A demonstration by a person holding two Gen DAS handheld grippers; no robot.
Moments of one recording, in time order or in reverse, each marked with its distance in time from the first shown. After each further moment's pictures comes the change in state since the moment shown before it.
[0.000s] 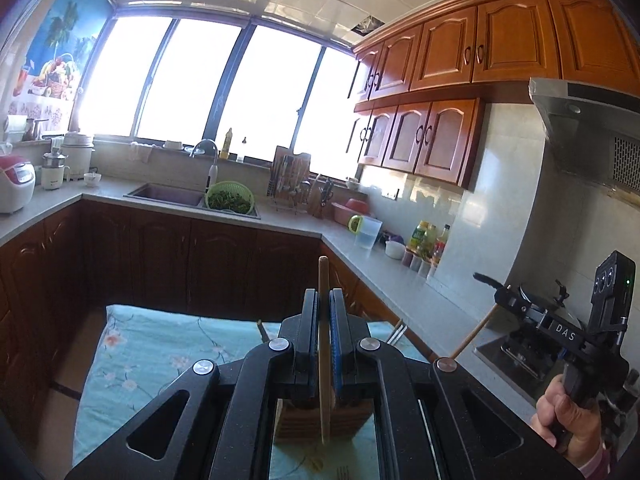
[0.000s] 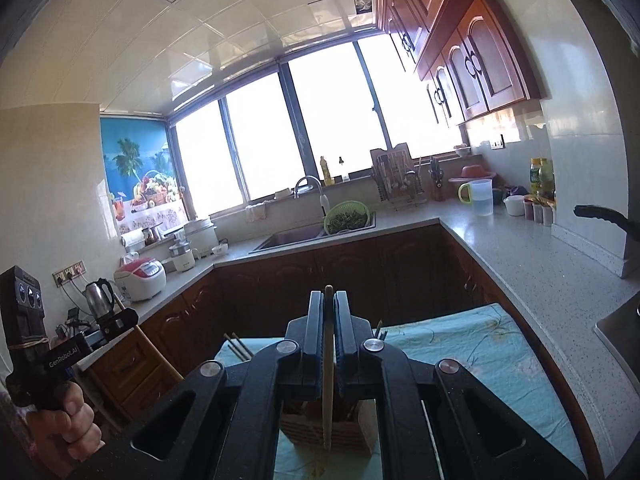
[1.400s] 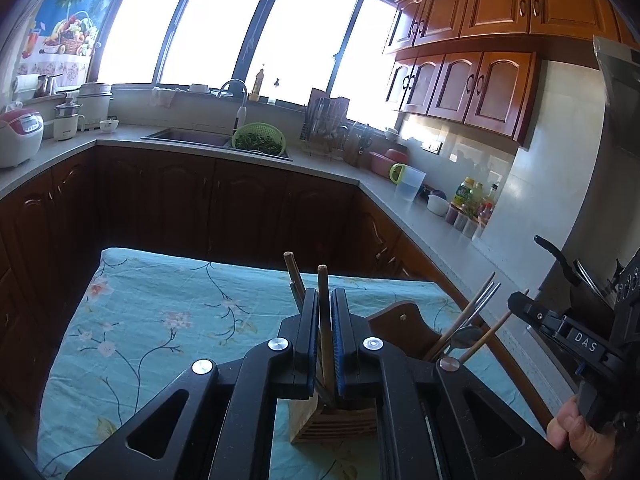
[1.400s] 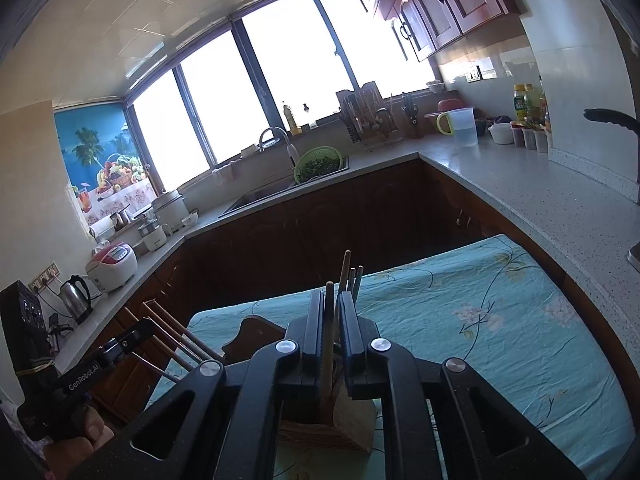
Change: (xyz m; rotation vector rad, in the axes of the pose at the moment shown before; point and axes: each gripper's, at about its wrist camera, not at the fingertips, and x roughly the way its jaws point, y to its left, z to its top) left arm 0.145 0.031 -0.057 -0.065 0.185 0.099; right arm 0.104 -0.040 -0.065 0.123 0.181 -0.074
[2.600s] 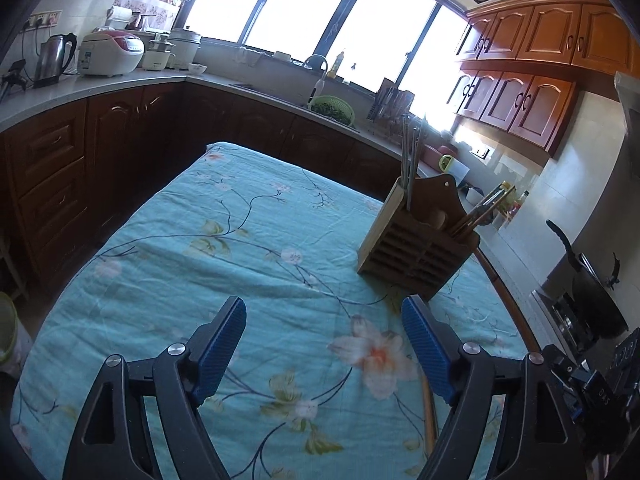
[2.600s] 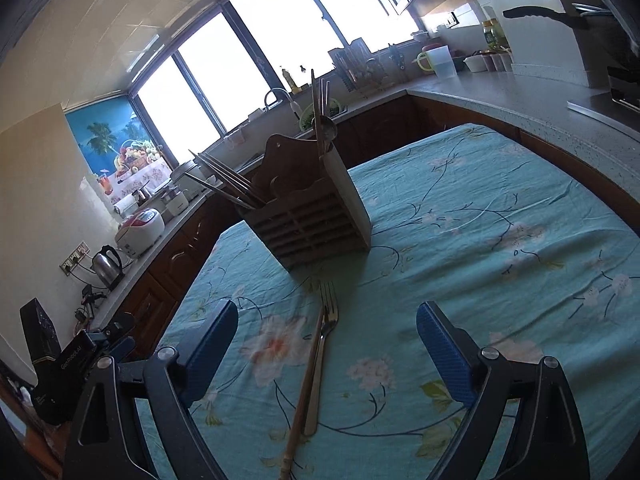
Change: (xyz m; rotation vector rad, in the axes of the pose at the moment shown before) left arm -0.205 0.029 -0.162 -0.211 0.039 0.131; right arm -0.138 -0.021 -0.177 0.101 0.119 0.059
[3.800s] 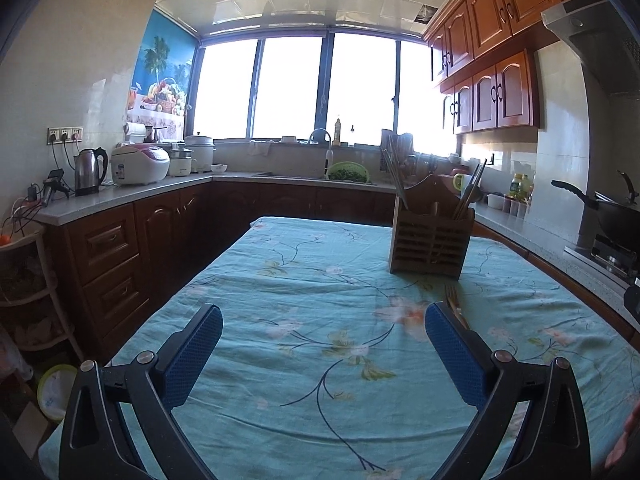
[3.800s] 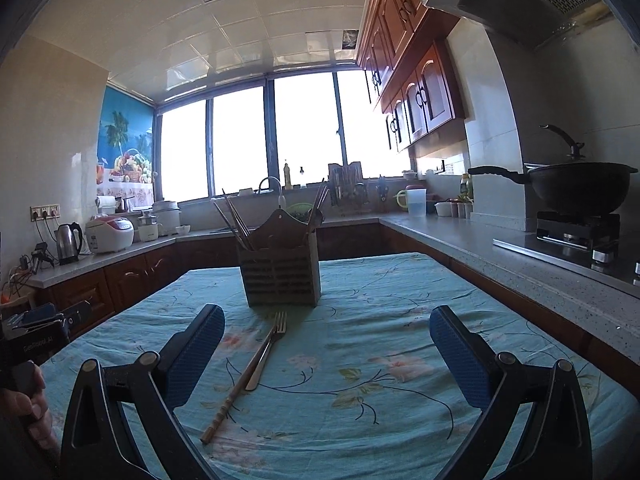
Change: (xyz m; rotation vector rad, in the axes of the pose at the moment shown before) left arm -0.121 -0.030 -0.112 0.298 -0.289 0.179; right arm -0.113 0.030 -0.097 -0.346 -0.443 -0.200
